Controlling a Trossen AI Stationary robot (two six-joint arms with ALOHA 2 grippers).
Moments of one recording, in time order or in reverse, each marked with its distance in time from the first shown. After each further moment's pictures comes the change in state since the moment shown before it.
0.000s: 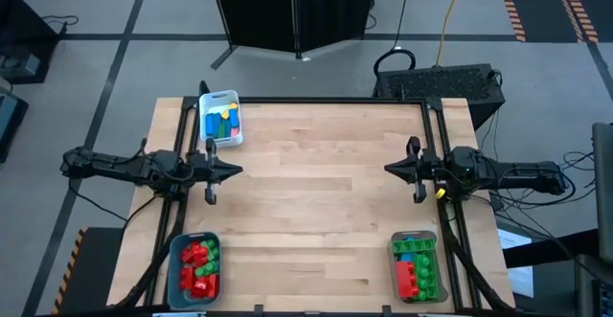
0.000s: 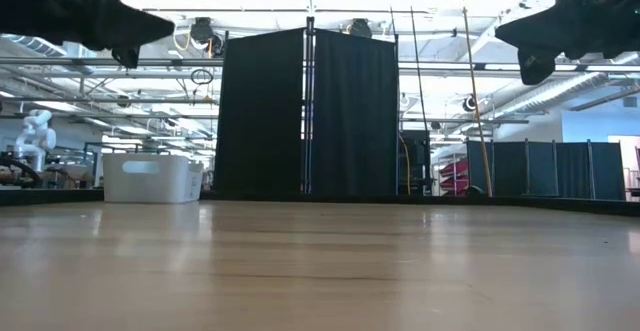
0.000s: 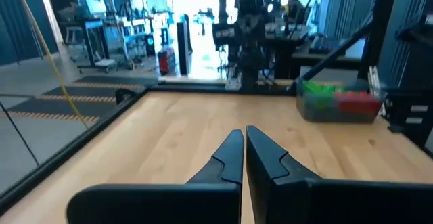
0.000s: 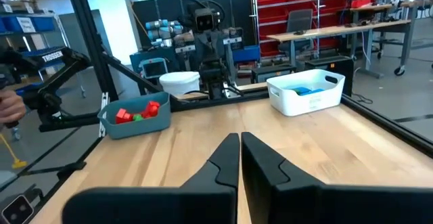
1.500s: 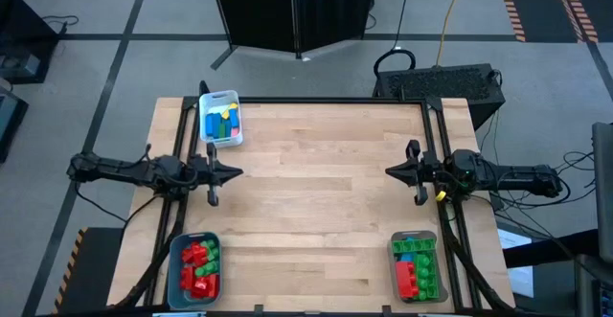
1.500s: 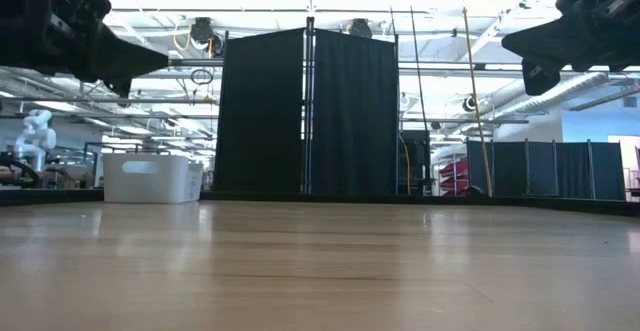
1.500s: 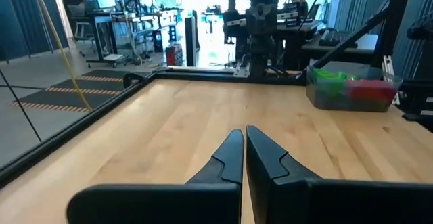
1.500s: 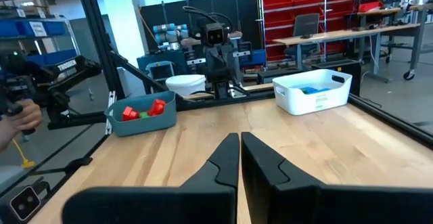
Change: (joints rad) left arm 0.000 -0.136 -0.143 0.004 -0.033 -0.013; right arm 0.000 -0.106 -0.074 -0.011 -0.024 0.002
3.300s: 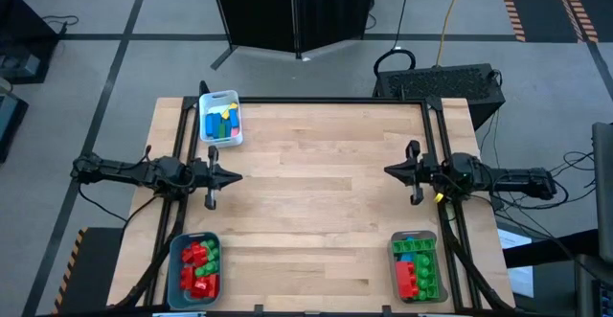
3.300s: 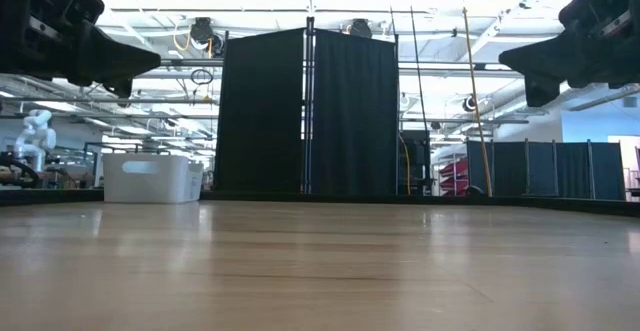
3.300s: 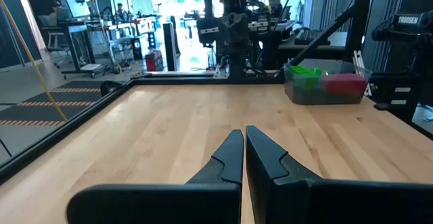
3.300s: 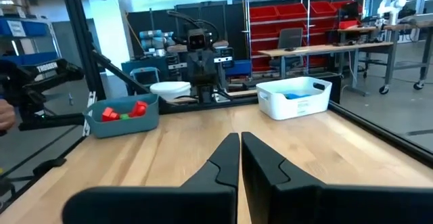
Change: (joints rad) left arm 0.000 -0.068 -0.038 -0.026 0.091 0.032; right arm 0.000 -0.082 -0.093 0.048 0.057 -0.053
